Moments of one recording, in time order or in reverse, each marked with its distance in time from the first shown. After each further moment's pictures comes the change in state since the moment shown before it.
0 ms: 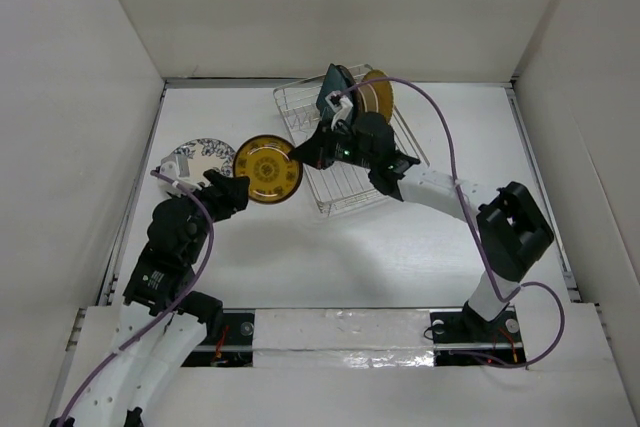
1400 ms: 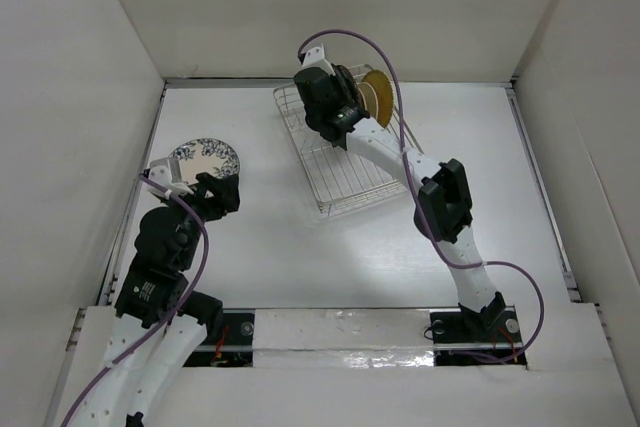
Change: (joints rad) left arm 0.000 -0.056 0.046 -0.006 -0.057 0.171; right arm 0.035 0.537 0.975 -0.733 1.387 -0.817
